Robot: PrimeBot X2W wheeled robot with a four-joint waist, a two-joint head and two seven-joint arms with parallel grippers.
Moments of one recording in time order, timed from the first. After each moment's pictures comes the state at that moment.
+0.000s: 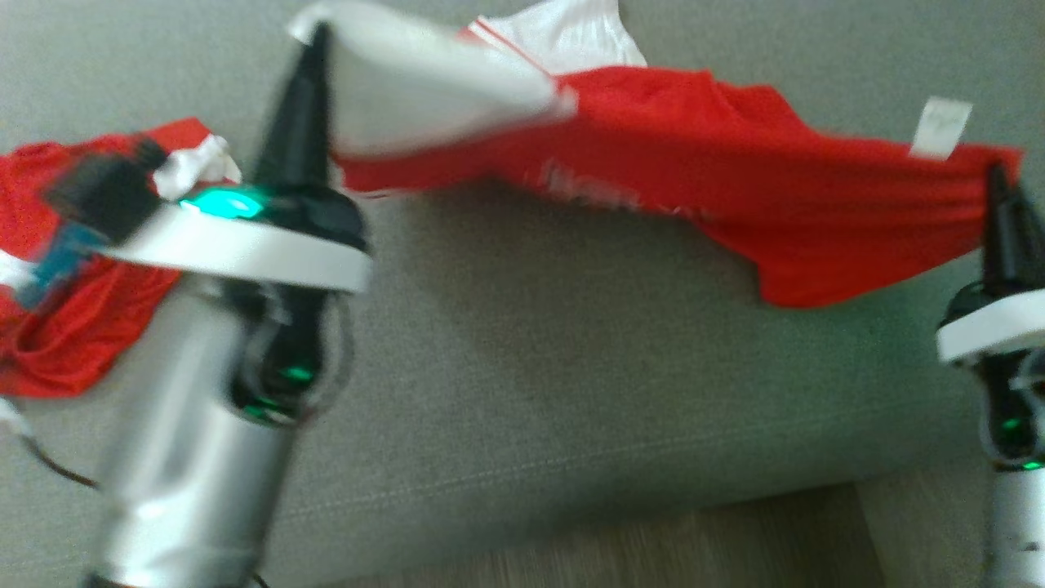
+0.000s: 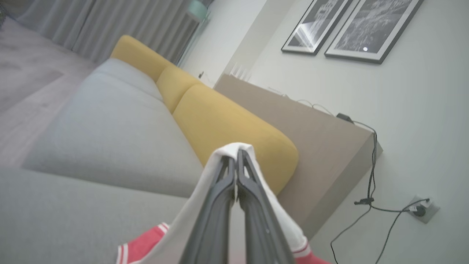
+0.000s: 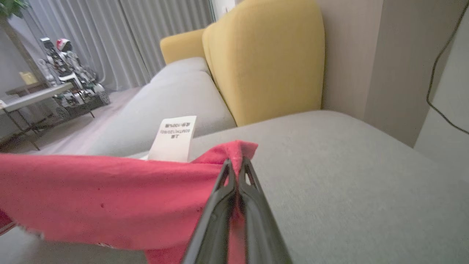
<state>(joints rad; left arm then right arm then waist) -0.48 0.11 -0.33 0.03 -0.76 -0.02 -0.21 -0.28 -0.07 -0.30 0.11 0.28 0.13 0.00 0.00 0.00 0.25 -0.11</state>
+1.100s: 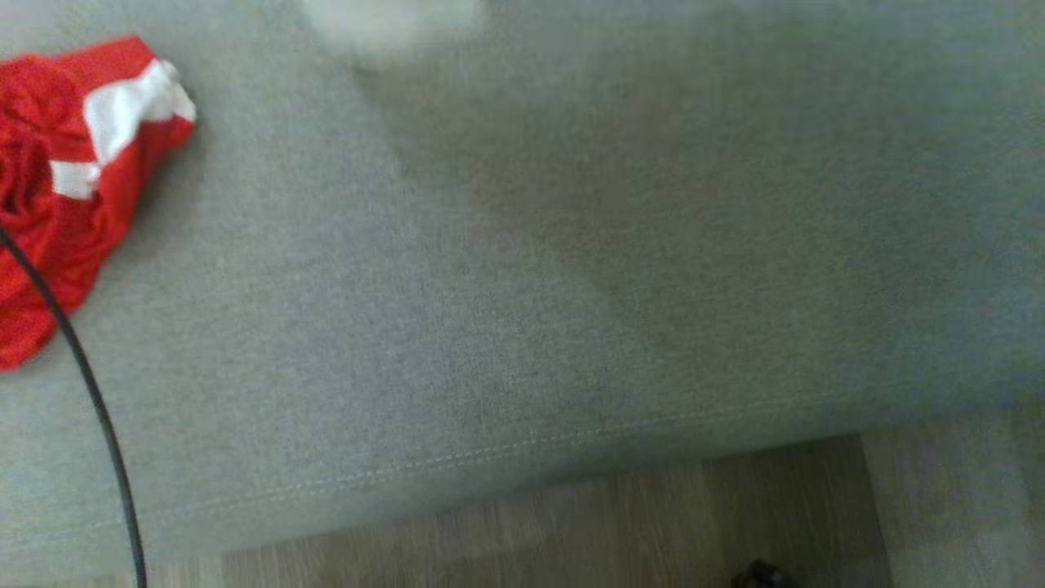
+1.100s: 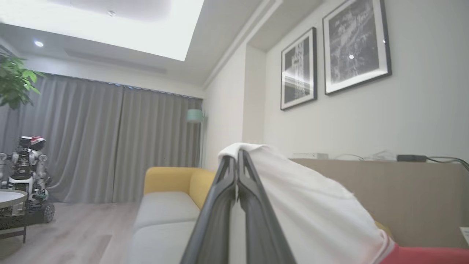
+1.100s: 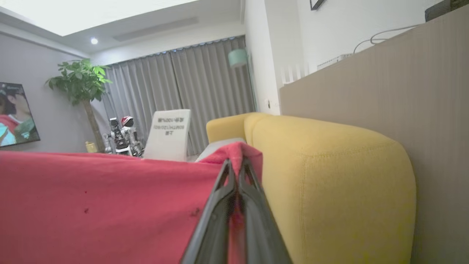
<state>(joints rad) -1.63 0.28 -0.36 0.56 -0.57 -0.06 -0.07 -1.36 -0.18 -0.21 0.56 0.32 0.13 0.11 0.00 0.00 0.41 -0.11</state>
